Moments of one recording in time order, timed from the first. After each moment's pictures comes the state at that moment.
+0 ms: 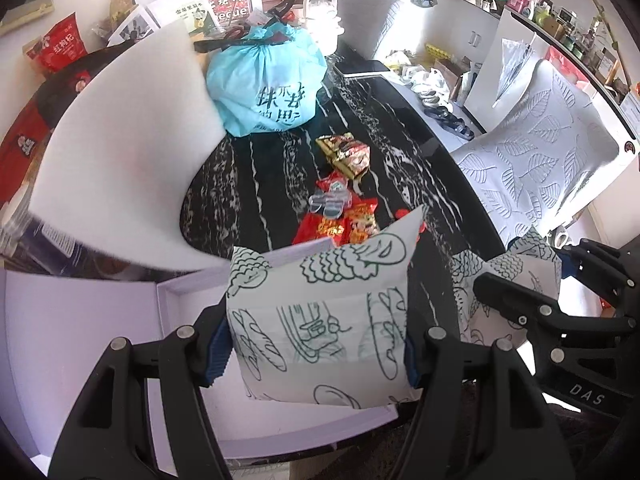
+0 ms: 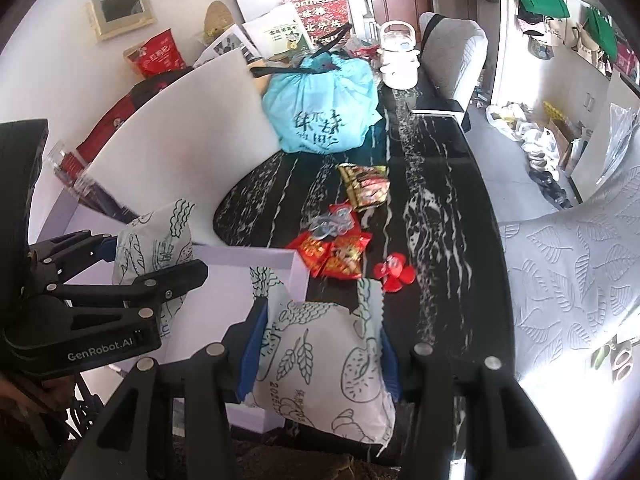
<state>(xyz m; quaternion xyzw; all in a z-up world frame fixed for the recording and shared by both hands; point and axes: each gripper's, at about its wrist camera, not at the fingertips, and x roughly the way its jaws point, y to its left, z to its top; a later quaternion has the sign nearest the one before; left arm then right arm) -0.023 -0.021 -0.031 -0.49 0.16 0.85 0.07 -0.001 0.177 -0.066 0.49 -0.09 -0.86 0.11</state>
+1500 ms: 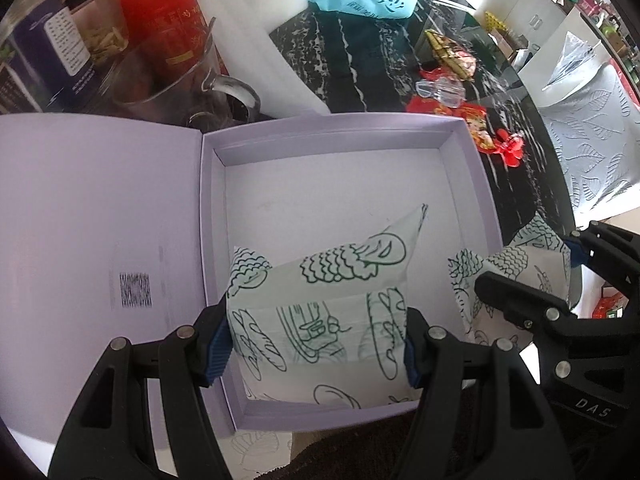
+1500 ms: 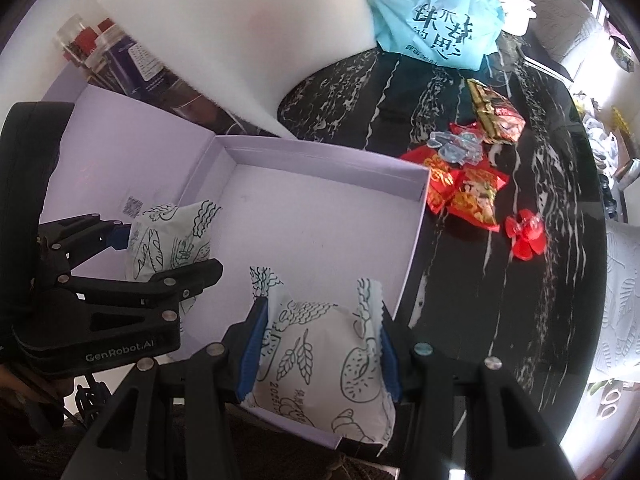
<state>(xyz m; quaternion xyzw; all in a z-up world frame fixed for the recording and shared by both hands) -0.020 -0.146 -0.117 -0.61 0.09 0.79 -0.02 -0.027 0.057 -0.155 0.60 -0.01 -0.77 0.21</state>
